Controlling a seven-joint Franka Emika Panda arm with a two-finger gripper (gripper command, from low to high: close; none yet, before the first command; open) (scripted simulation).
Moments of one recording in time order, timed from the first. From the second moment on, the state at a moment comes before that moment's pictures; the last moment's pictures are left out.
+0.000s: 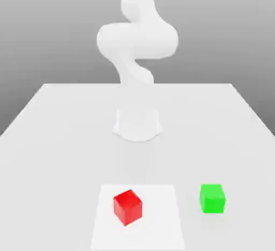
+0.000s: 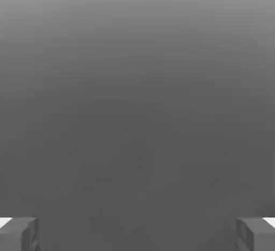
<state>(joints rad) 0.02 -0.71 -0.02 -2.34 -0.01 2.35 0.74</state>
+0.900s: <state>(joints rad) 0.04 0.27 -0.07 -2.67 0.09 2.94 0.06</state>
